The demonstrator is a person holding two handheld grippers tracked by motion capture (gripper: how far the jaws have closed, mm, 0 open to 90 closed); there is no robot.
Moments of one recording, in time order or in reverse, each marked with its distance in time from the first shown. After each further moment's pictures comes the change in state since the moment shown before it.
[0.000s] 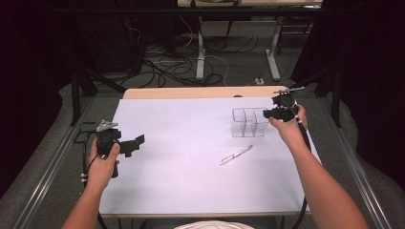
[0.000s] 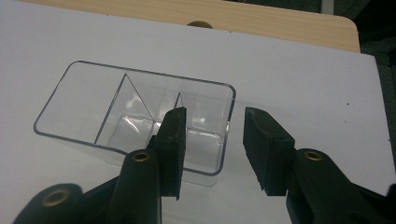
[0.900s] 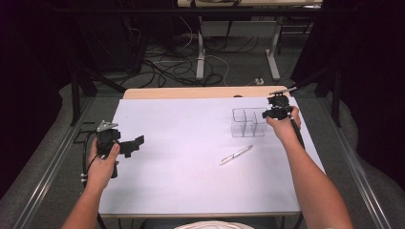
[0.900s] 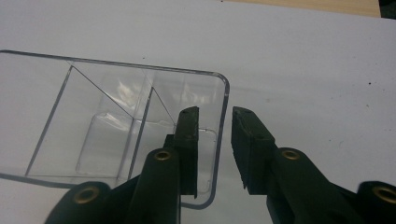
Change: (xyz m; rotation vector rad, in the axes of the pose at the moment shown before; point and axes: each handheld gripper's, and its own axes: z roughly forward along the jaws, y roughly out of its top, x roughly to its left) left arm 0.003 -0.001 0.001 0.016 0.012 0.006; right arm -0.008 -0.001 0.042 0.098 -0.026 0.047
